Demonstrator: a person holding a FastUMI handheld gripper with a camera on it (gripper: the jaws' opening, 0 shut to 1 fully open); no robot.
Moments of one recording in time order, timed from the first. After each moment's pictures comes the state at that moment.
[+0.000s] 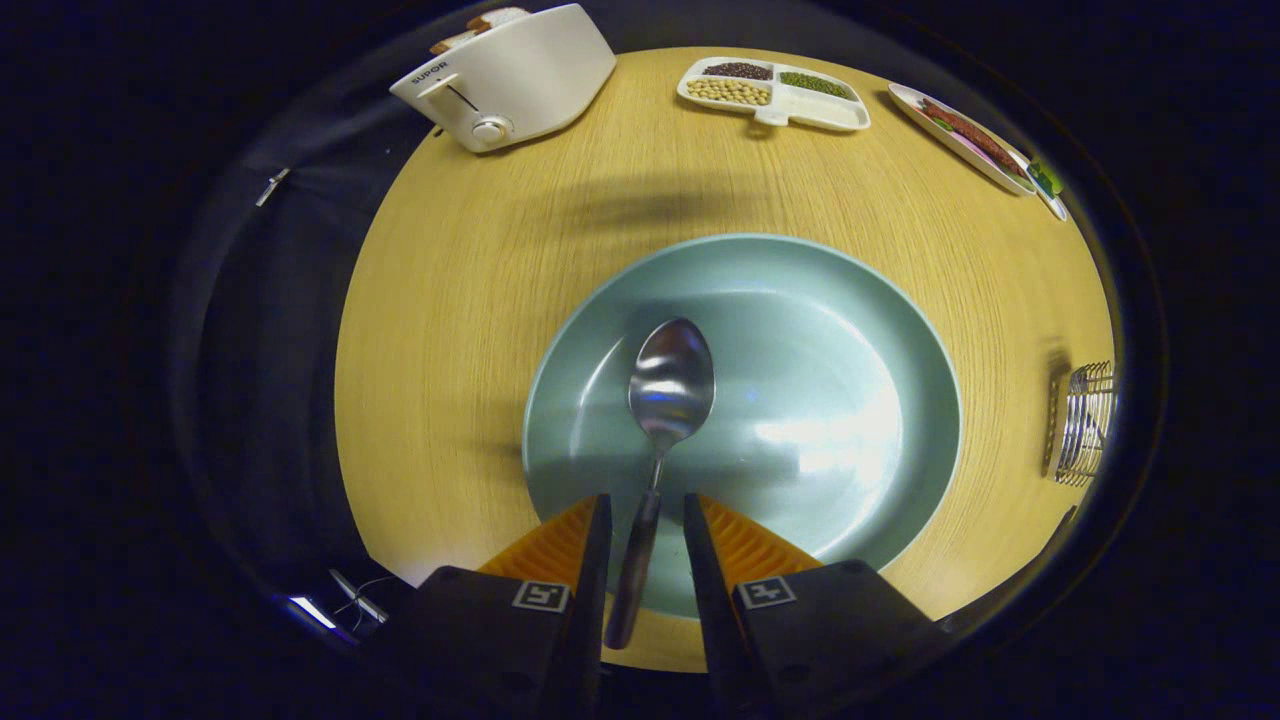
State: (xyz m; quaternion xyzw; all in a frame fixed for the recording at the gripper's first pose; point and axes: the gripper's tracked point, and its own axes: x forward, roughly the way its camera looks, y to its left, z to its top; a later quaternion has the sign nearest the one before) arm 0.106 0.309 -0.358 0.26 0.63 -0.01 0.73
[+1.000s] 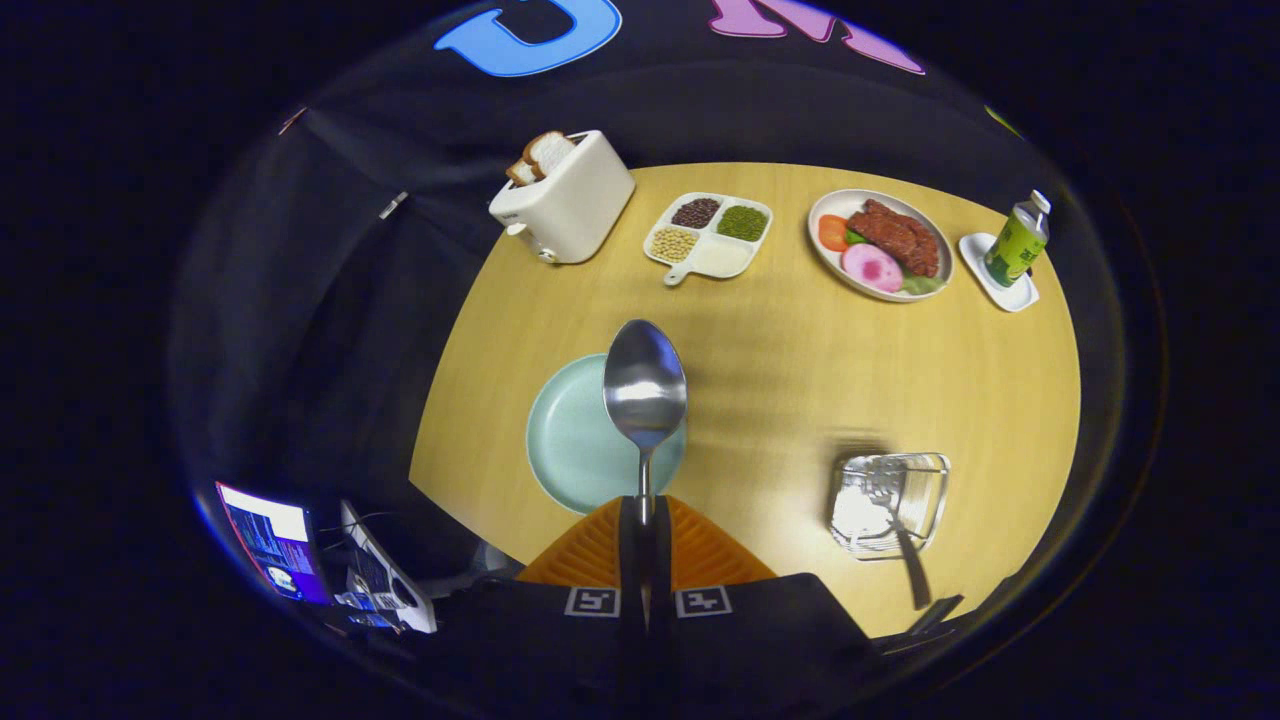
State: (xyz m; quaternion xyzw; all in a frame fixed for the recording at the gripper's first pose) arm 0.026 0.083 -0.202 0.23 0.54 0.09 0.80
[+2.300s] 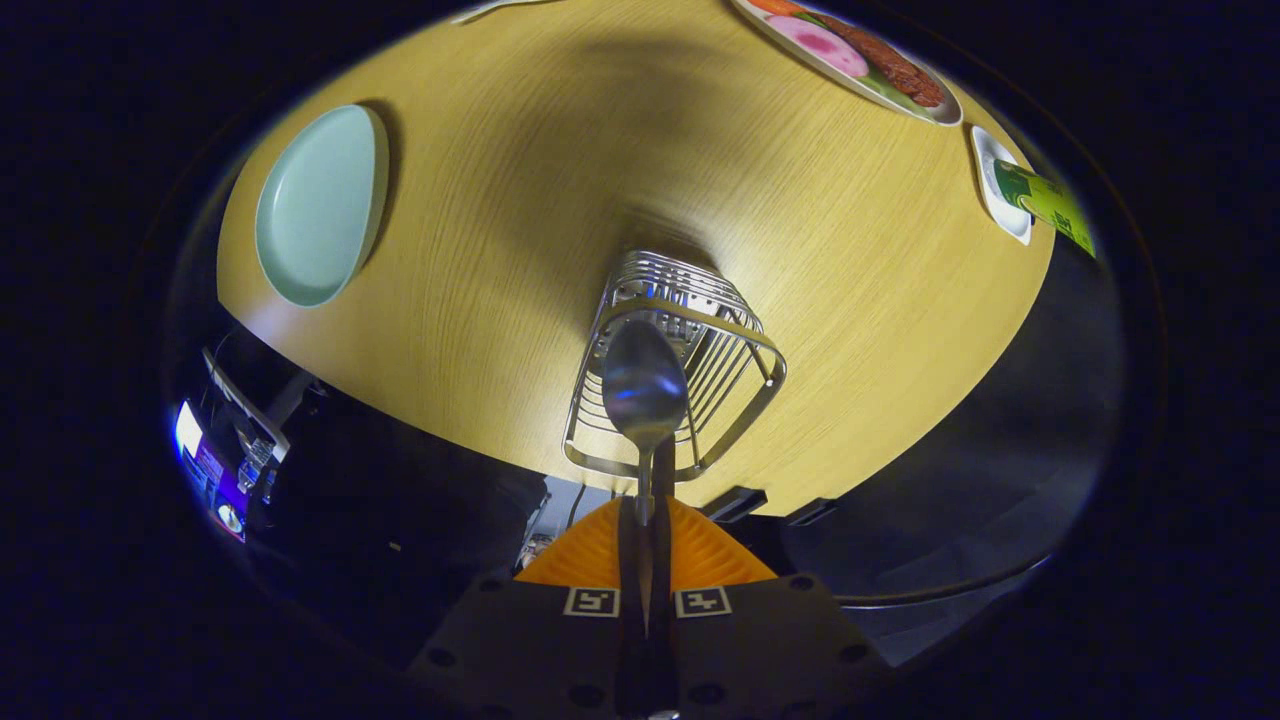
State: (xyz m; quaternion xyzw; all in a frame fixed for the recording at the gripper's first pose) arm -0.056 -0.040 -0.305 -0.01 0.88 0.08 0.47
